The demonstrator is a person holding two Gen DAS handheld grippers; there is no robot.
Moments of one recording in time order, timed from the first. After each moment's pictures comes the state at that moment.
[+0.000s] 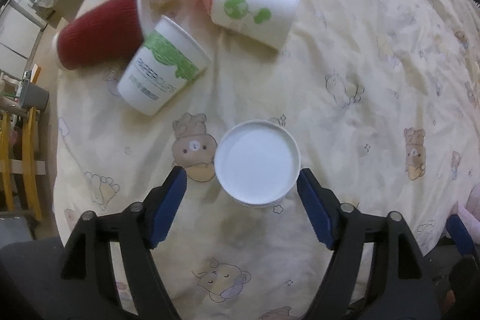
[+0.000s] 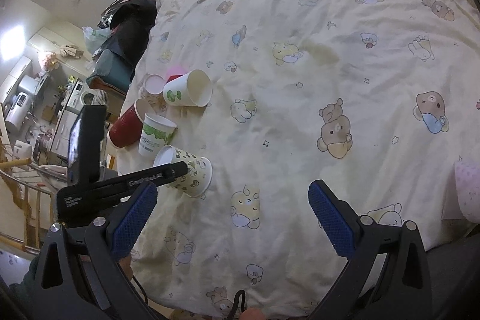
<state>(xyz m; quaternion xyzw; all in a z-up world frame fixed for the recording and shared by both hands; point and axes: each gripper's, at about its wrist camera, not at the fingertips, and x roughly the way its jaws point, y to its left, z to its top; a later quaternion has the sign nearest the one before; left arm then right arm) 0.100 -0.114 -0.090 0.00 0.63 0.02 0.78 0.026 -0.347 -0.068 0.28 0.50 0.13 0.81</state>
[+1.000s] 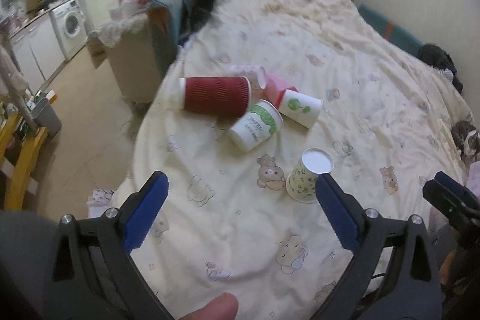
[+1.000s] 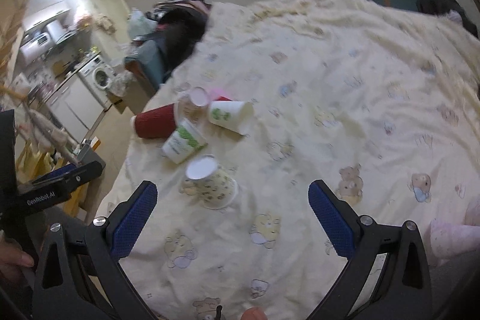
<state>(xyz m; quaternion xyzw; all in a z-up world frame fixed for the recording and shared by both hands) -0.040 -0.006 0.016 -0.05 0.40 0.03 0.91 -0.025 -0.274 -0.005 0.11 0.38 0.17 0.91</state>
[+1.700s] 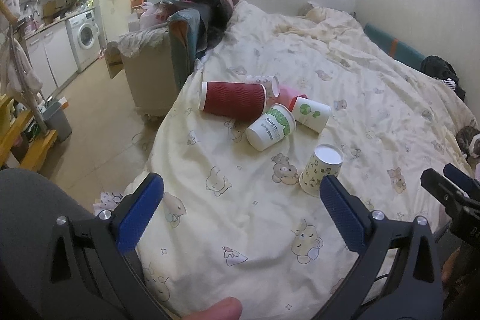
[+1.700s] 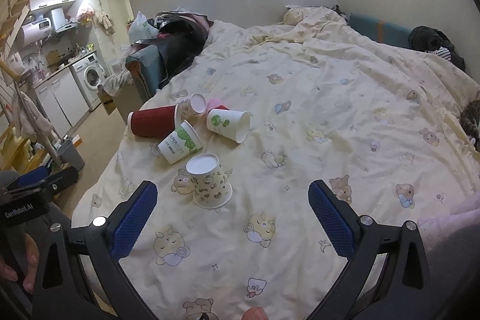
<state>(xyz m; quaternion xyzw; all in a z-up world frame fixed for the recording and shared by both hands) -0.087 0.004 0.005 -0.04 0.35 0.05 0.94 -0.062 -0.250 -0.011 0.05 0.32 0.13 0.94</state>
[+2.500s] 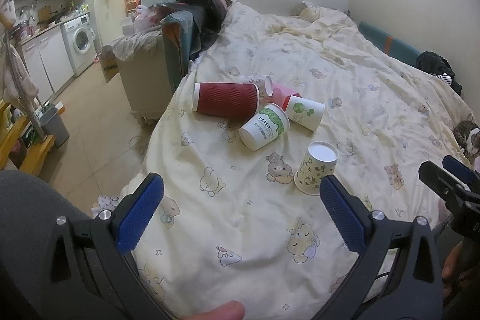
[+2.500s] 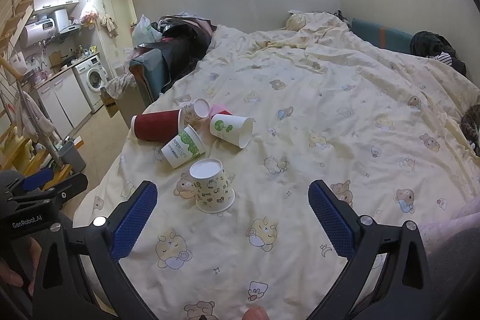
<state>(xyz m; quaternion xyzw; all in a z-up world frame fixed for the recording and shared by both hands) -0.086 -0.007 0.003 -0.04 0.35 0.04 0.94 -0.066 -0.244 -0.006 0.04 0.31 0.13 0.94</state>
